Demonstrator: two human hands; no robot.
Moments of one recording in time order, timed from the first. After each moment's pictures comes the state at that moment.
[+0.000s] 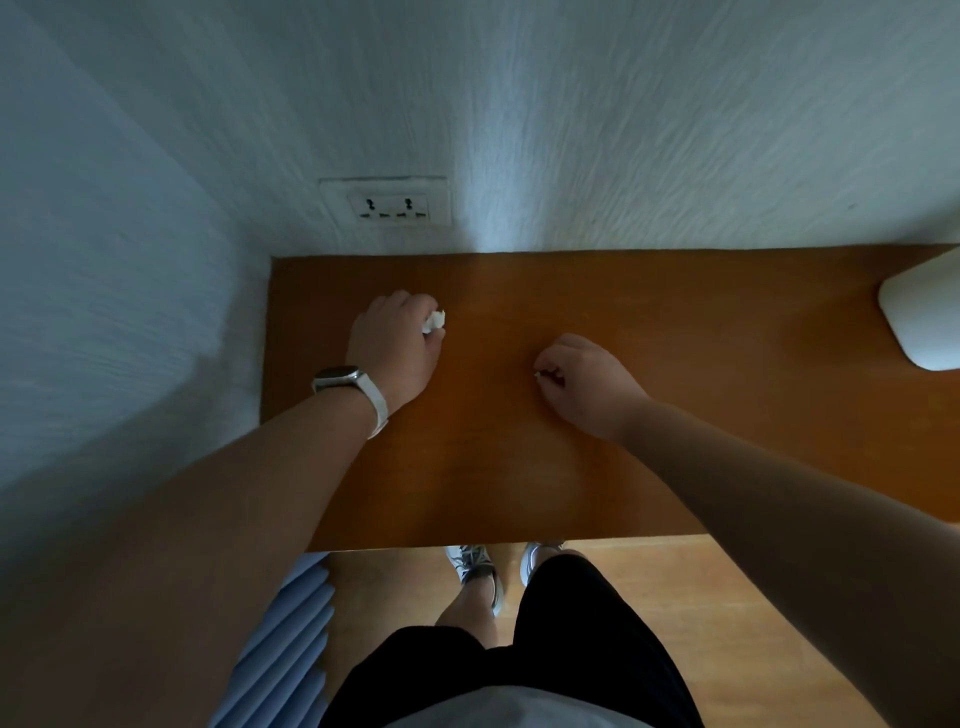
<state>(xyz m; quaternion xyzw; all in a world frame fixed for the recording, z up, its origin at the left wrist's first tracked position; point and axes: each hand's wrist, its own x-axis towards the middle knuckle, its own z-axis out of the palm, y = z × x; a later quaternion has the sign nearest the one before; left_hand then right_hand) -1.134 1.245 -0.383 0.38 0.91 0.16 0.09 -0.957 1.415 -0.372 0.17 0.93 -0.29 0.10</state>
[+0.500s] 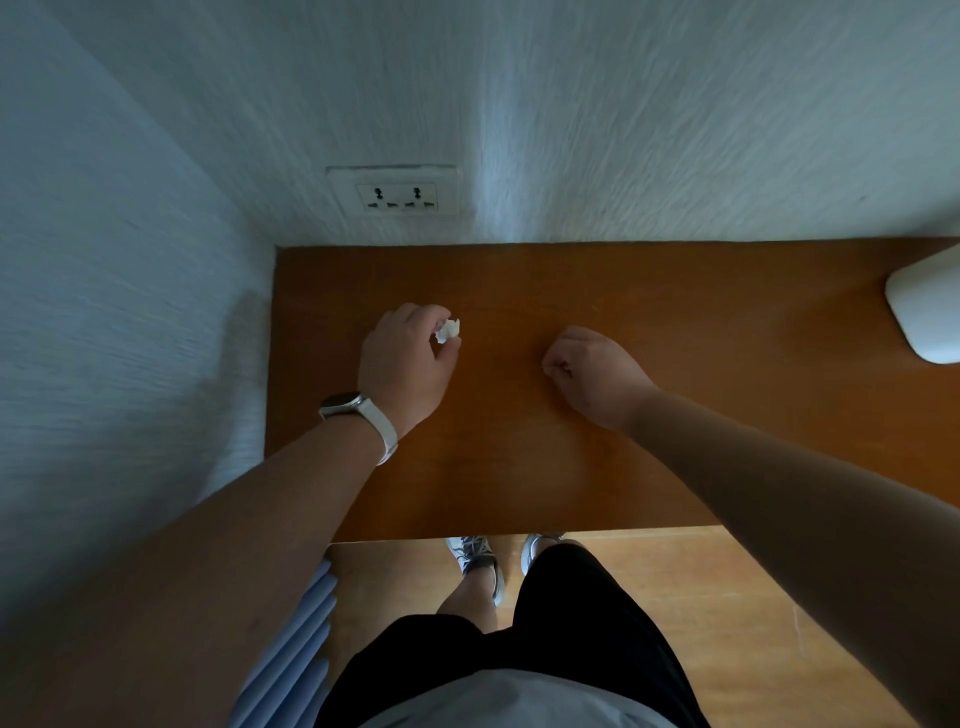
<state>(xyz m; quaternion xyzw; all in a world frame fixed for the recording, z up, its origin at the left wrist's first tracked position) -1.109 1.230 -0.385 0.36 0.89 0.25 0.09 -0.960 1.416 -0.374 0.15 0.95 -0.26 0.10</state>
